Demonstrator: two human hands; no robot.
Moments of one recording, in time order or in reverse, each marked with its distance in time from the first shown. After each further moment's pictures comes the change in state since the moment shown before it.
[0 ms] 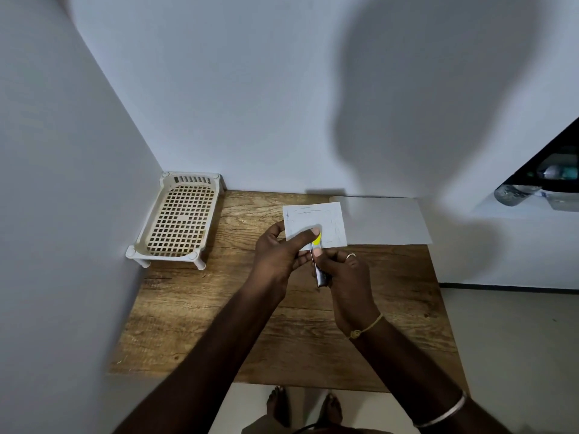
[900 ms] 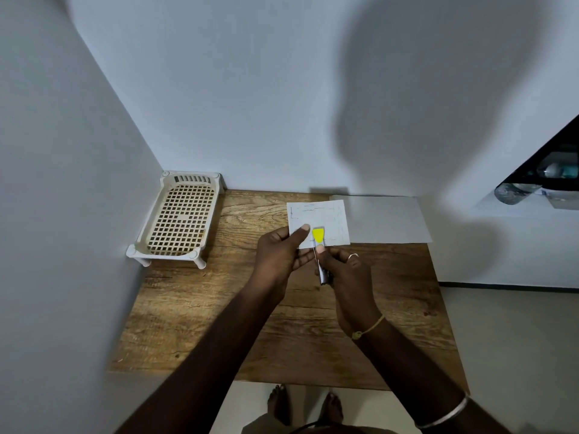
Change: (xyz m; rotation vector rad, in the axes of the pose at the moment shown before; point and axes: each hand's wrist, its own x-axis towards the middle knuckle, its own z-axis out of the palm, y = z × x) left_hand 0.000 -0.004 -0.001 0.024 -0.013 -0.017; right_hand -0.004 -0.002 -0.003 -0.025 0.043 -0.003
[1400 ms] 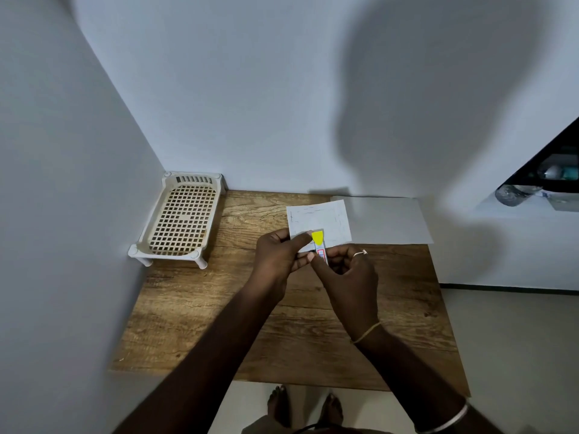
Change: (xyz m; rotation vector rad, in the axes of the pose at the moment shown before) left_hand 0.002 -0.001 0.000 0.016 0.036 -0.003; right_hand -0.008 0.001 -0.004 -0.369 0.112 -0.336
